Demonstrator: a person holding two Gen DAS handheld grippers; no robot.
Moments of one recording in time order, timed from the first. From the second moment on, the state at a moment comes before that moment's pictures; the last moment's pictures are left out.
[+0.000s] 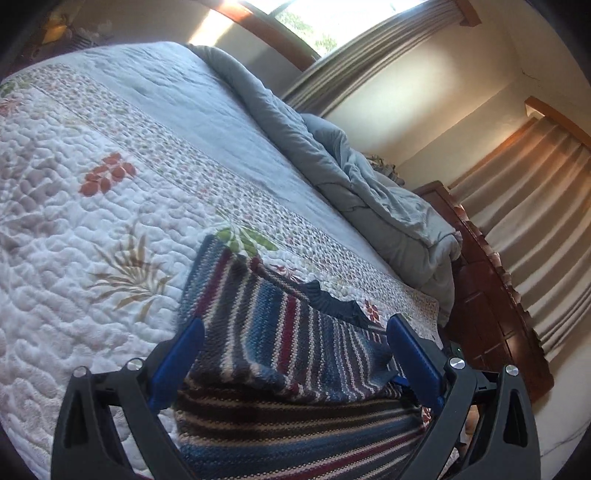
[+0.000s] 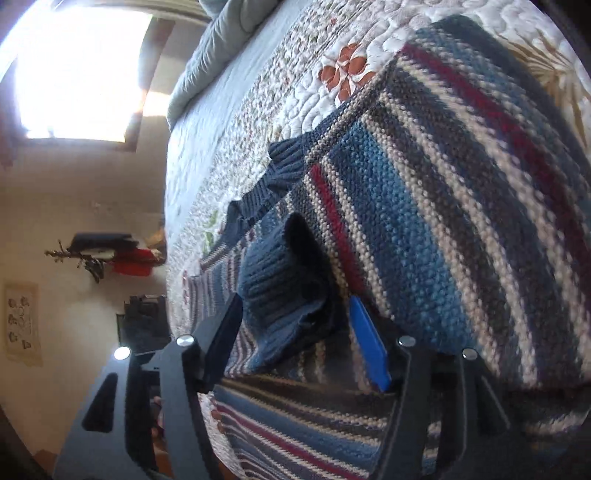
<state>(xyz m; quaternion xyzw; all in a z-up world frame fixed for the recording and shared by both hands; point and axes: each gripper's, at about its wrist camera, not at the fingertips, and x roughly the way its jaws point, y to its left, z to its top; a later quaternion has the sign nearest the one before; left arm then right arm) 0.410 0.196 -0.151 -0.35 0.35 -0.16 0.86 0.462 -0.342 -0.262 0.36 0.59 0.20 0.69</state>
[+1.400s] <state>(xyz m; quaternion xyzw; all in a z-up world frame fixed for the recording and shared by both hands) 0.440 0.150 -0.203 -0.33 0.45 -0.19 0.81 0.461 -0.366 -0.220 0.28 0.55 0.18 0.77</state>
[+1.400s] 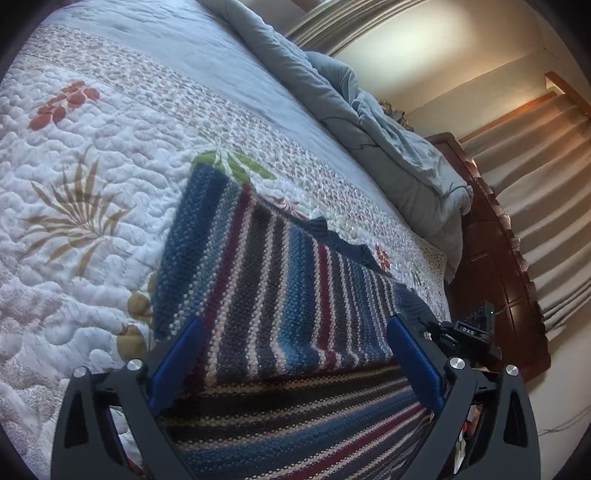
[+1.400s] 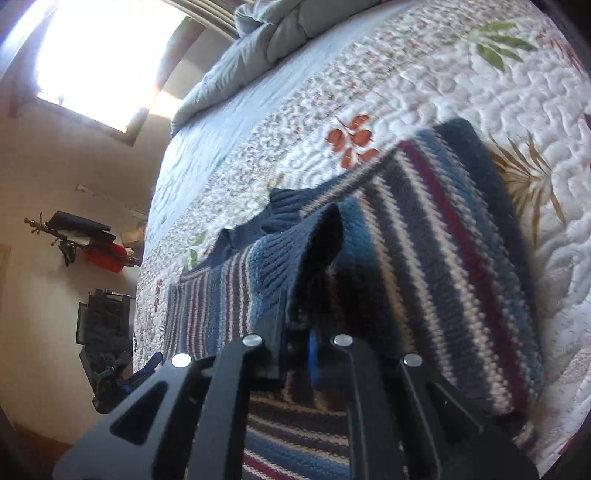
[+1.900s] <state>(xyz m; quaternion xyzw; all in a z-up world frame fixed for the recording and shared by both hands) 0.441 0.160 -0.197 -0.34 0.44 -0.17 0.81 0.465 -0.337 -0.200 0.21 0.51 0.17 0.82</state>
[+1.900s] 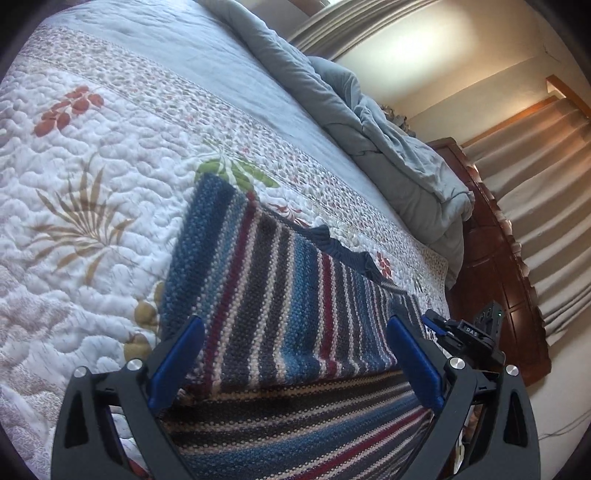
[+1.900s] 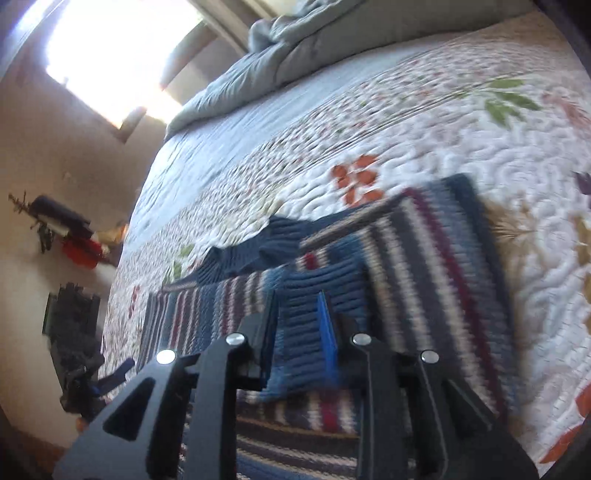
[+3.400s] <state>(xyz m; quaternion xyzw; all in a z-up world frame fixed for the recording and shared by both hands) 0.154 0.011 -0.050 0.03 0.37 -0.01 0.93 0.158 -0.305 -0.114 0.02 0.41 0.18 0.89</state>
